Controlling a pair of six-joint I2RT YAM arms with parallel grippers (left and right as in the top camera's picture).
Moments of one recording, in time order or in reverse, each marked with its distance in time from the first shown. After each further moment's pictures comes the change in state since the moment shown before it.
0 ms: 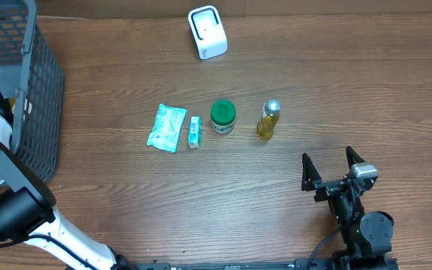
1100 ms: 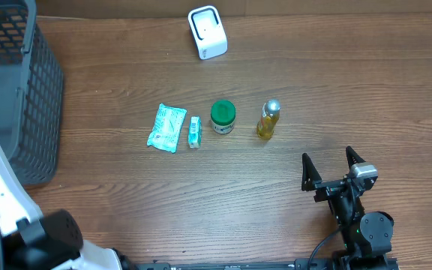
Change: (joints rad) left arm -0.184 -0.350 0.587 -0.167 0.058 -0.193; right arm 0.000 0.000 0.000 0.000 0.000 0.000
